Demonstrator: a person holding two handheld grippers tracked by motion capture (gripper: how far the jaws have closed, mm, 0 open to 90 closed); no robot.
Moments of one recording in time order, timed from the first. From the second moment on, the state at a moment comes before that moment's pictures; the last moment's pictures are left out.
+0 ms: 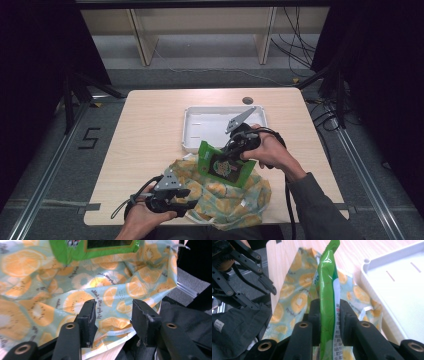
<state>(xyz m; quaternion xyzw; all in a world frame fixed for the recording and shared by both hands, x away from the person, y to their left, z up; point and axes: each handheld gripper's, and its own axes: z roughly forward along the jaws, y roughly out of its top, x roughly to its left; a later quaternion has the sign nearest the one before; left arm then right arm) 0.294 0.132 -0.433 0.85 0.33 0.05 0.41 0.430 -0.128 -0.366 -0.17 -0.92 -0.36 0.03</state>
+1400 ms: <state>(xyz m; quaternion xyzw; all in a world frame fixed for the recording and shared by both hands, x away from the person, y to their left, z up) 0.274 0.195 -0.447 0.82 0.40 0.11 0.39 0.479 -0.210 -0.344 -0.31 -0.81 -0.49 -0.03</state>
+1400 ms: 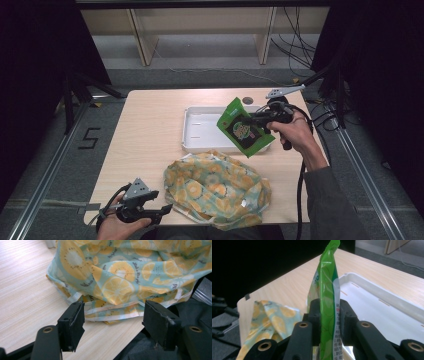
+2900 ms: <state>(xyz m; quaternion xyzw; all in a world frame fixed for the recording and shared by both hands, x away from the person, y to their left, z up) 0.270 0.201 -0.454 0.84 0.39 0.14 0.35 0.540 -0.212 -0.391 -0.43 -0.75 -0.50 -0.08</state>
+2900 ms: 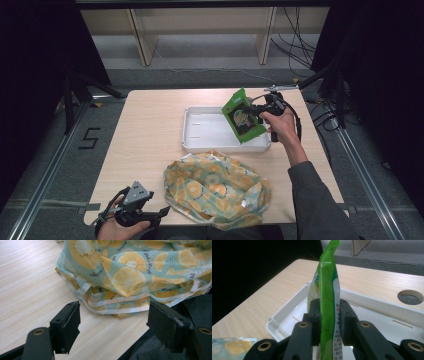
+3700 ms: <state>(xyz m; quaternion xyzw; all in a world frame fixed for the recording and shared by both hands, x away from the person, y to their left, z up) 0.268 0.195 -0.456 0.82 0.40 0.13 0.38 0.575 -0.210 -0.422 -0.49 -0.71 -0.49 -0.08</state>
